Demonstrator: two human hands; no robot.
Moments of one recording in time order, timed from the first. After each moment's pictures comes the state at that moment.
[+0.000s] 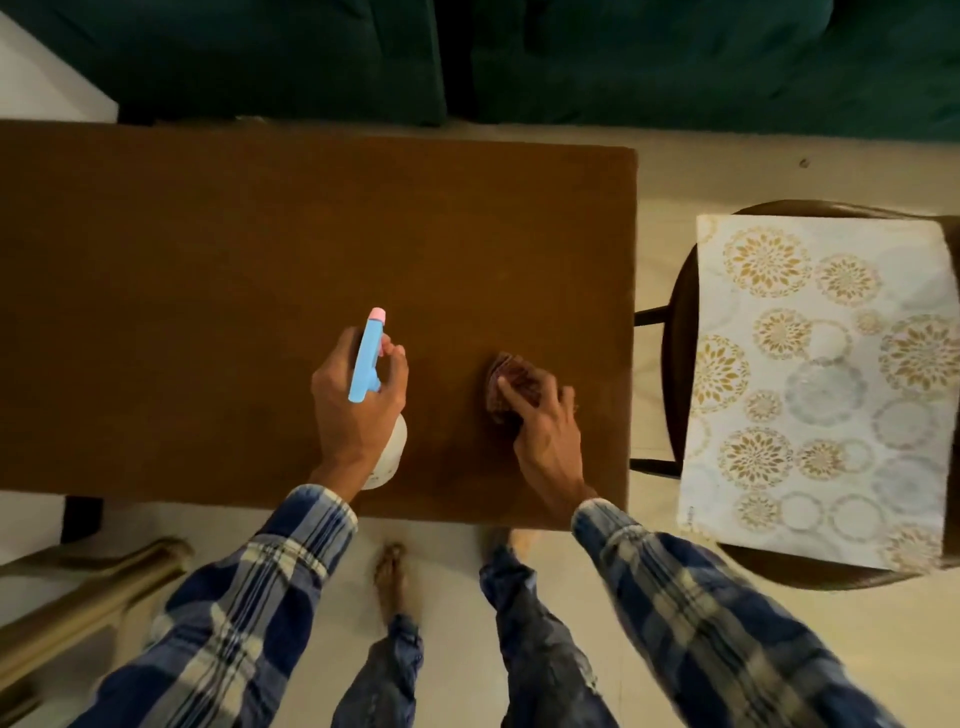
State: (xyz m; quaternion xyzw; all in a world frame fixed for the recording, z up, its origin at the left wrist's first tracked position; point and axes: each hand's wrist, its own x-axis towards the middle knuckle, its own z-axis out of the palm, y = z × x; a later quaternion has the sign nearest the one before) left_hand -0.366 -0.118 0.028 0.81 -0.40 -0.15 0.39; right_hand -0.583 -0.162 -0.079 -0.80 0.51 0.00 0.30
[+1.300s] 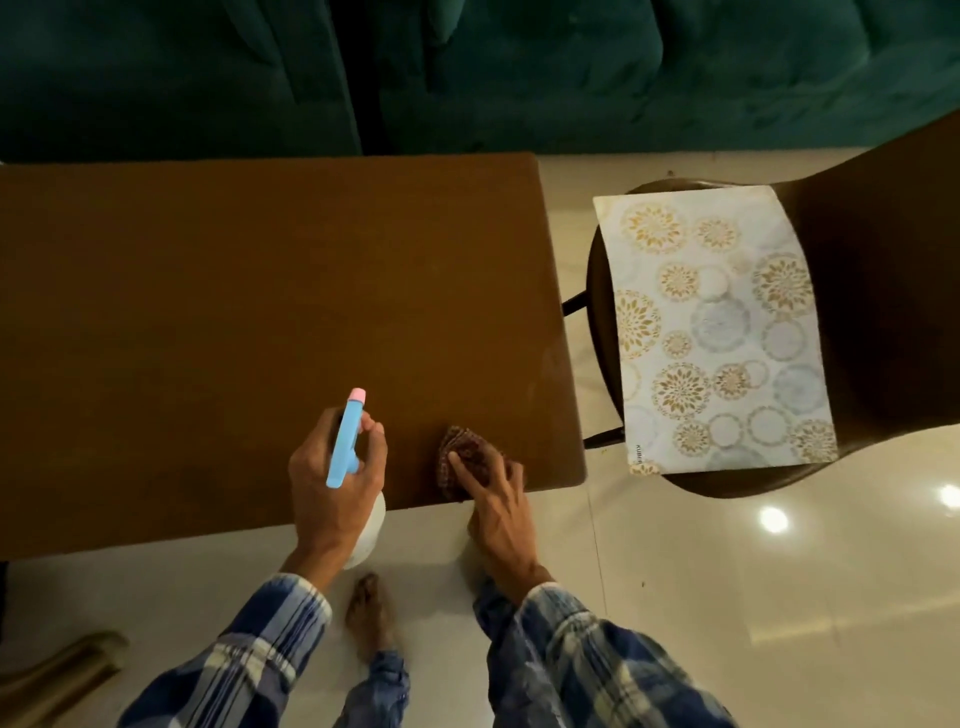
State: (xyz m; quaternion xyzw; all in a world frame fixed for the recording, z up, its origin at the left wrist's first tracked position) left_hand -0.404 -0.021 0.022 0.76 -0.48 -0.18 0.40; right_hand -0.611 -0.011 -0.085 -0.79 0.56 0.01 0.26
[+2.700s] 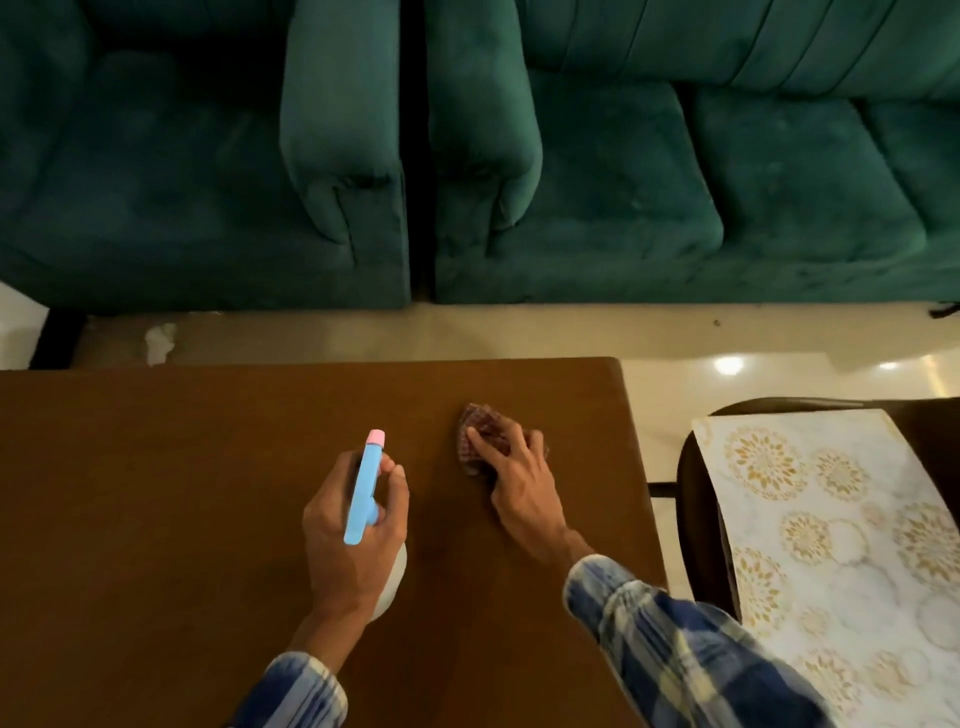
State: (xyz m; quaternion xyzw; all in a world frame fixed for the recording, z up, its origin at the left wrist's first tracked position) left_hand -0.262 -0.257 0.005 0.73 -0.46 -0.14 0.48; right_hand -0.444 -0.361 -0.096 -0.84 0.50 -0.02 0.21
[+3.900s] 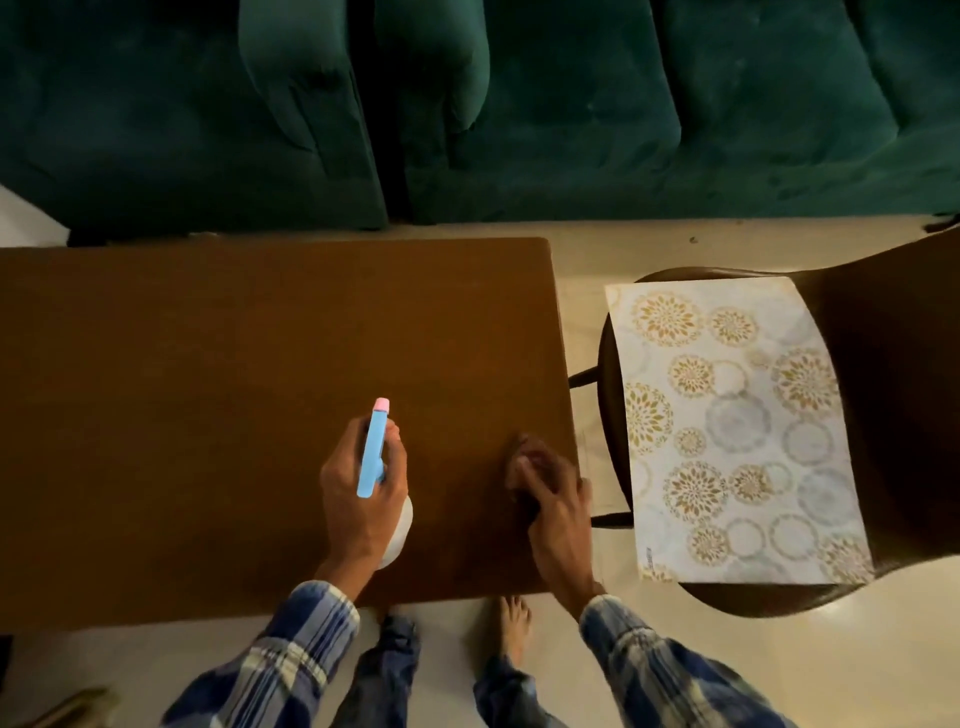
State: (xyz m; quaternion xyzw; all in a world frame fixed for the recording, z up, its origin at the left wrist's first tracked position) left_hand -0.416 -0.120 0.022 0.77 -0.44 -0.16 0.44; right_hand -0.653 -0.136 -0.079 -0.73 0.62 -0.01 0.28
